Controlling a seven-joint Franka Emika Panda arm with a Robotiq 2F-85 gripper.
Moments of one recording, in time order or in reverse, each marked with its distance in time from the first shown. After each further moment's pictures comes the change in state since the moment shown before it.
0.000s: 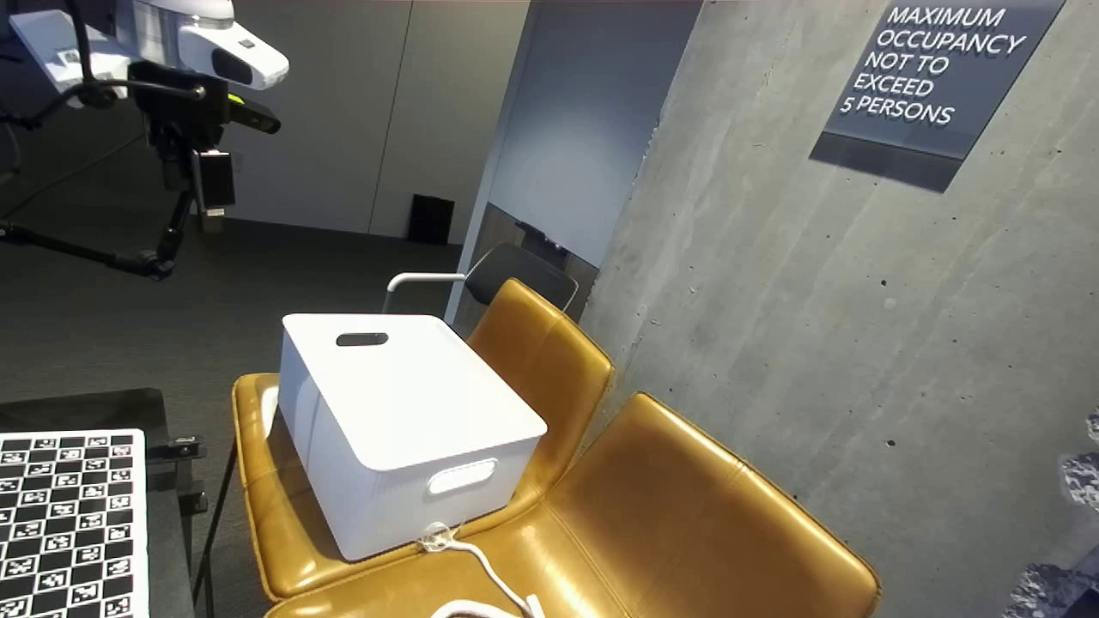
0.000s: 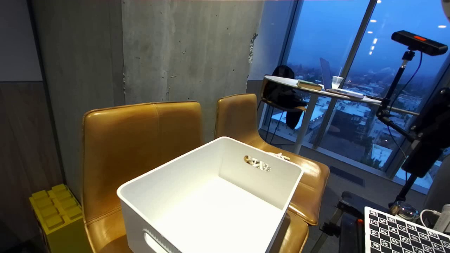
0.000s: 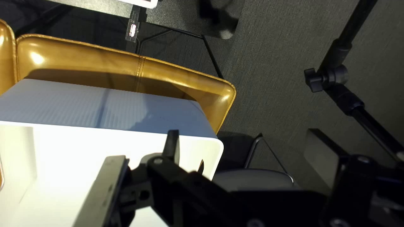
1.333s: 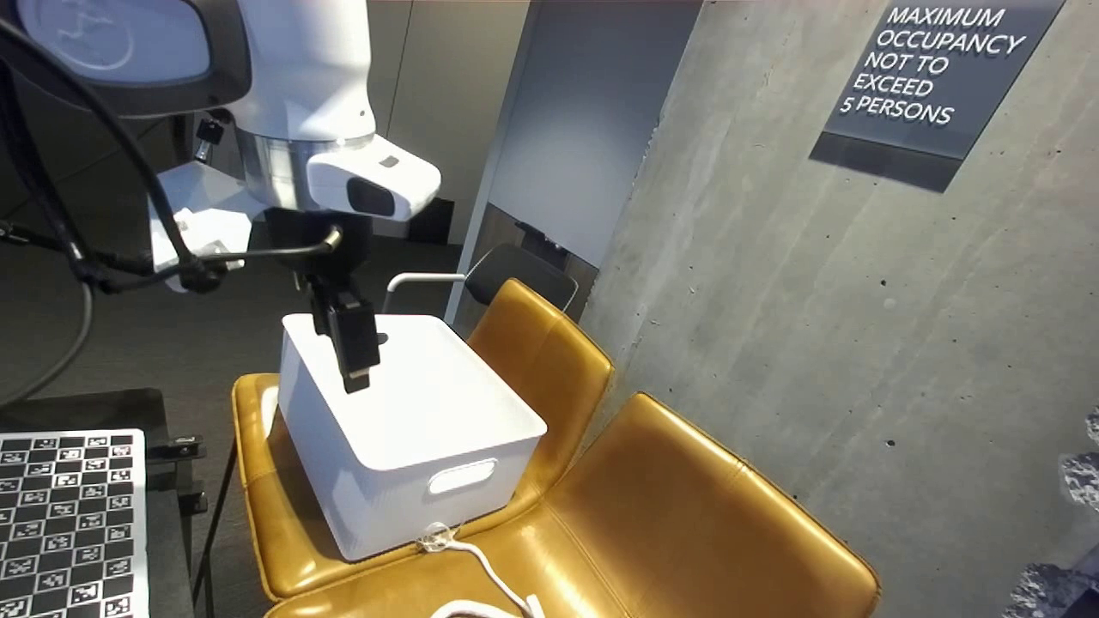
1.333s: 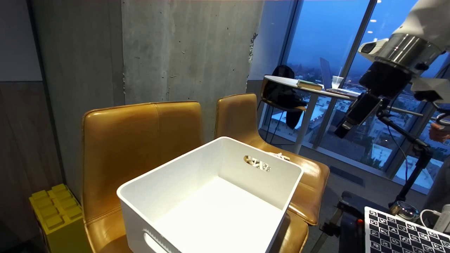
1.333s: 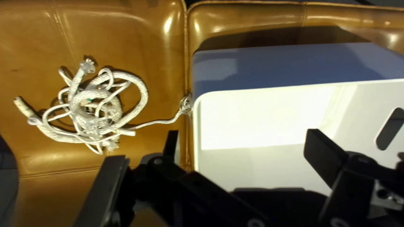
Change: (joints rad) arm -0.341 0.167 -0.305 -0.032 -0.222 0.270 -0.236
